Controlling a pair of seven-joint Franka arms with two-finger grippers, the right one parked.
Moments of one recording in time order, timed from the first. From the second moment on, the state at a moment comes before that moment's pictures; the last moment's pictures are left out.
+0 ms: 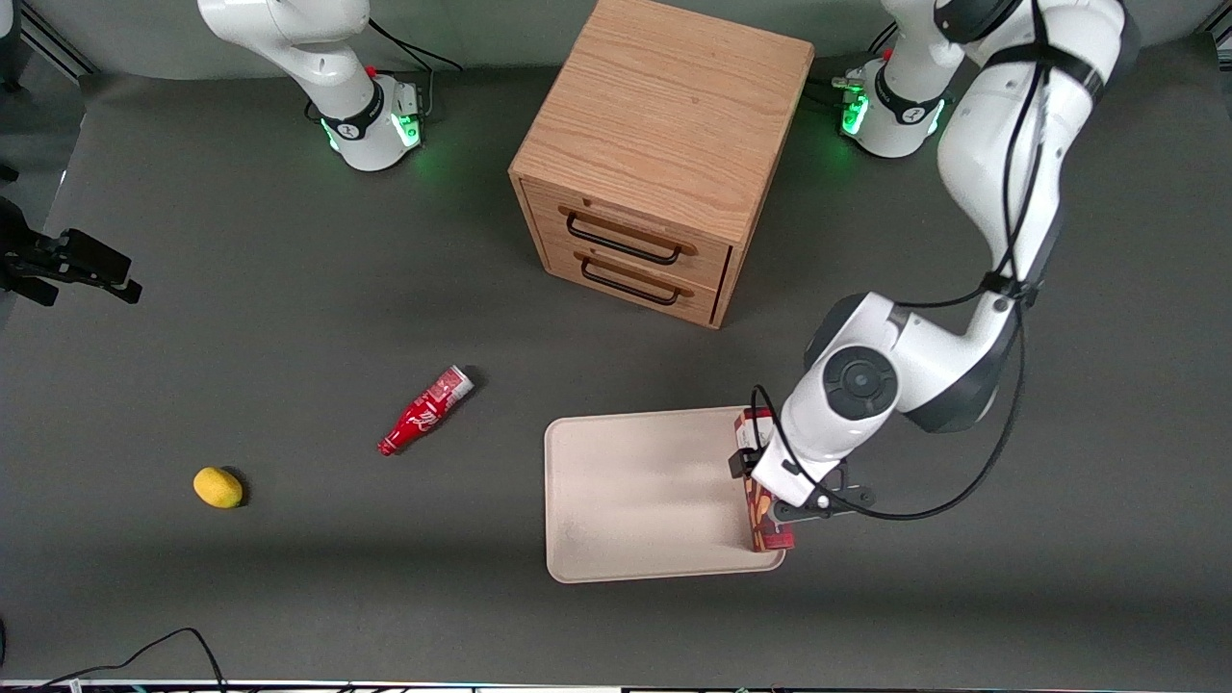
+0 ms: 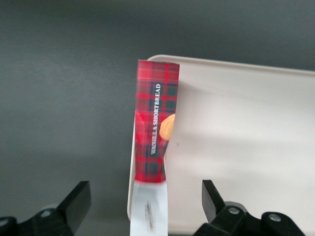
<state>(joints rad) -0.07 0.74 -0.49 -1.31 0.34 2.06 -0.75</state>
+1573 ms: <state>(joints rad) -0.03 -0.18 0.05 -1.66 -0.01 1.36 0.11</state>
